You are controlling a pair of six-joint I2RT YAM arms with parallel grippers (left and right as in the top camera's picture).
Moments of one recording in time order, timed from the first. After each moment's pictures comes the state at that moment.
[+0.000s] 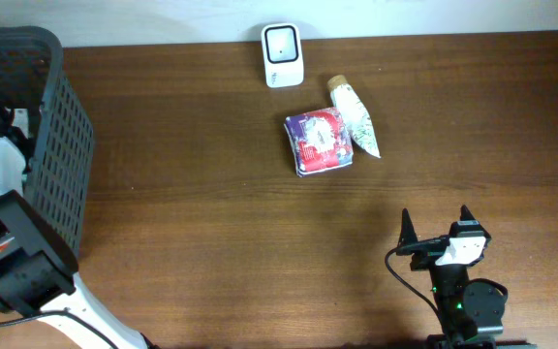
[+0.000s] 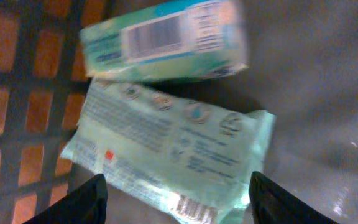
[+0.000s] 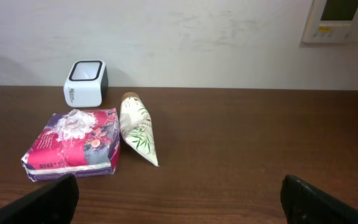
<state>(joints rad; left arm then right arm) 0.54 2.12 1.63 -0.55 -0.28 0.39 0.01 0.01 0.01 -0.08 -0.01 0.00</state>
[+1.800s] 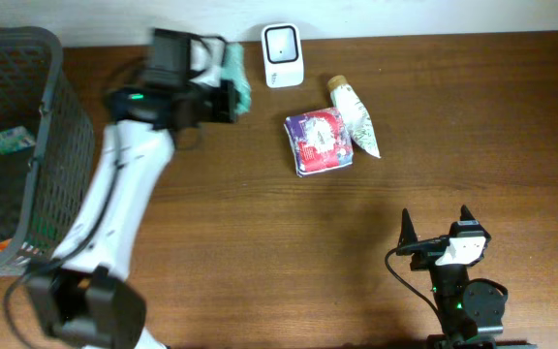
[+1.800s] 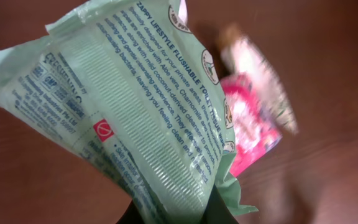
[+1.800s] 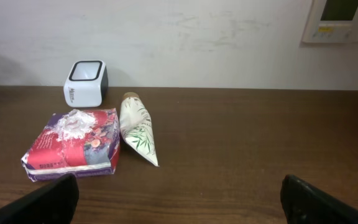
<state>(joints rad) -0.26 1.79 1.68 -0.78 0.26 -0.15 0.01 0.01 0.01 -0.08 -0.01 0.00</state>
